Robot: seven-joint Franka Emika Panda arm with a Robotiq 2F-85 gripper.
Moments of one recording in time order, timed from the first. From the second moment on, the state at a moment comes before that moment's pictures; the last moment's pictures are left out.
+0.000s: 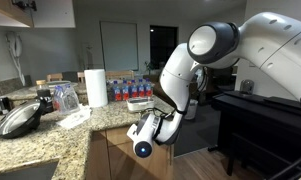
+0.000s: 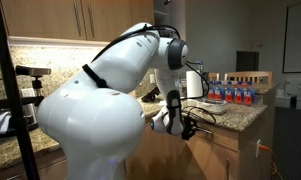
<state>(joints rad) 0.17 0.89 0.24 -1.84 -2.28 2.04 0.96</state>
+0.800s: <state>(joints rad) 0.17 0.88 0.25 -1.89 -2.33 1.98 1.02</state>
